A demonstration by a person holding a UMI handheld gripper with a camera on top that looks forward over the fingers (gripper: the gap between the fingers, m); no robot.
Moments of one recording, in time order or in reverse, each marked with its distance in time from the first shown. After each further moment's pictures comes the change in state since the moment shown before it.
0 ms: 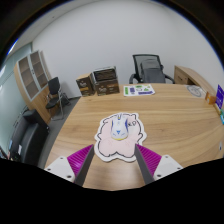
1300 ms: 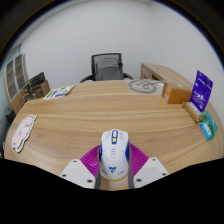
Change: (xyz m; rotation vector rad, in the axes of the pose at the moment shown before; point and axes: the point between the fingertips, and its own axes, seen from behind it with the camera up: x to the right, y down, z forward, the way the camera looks) arm 0.458 -0.015 0.028 0.036 0.189 -0.019
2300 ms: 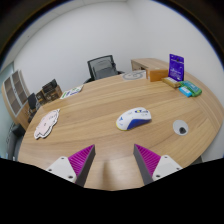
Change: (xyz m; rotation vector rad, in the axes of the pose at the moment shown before) arm -0.059 0.104 -0.179 0.007 -0.015 0.200
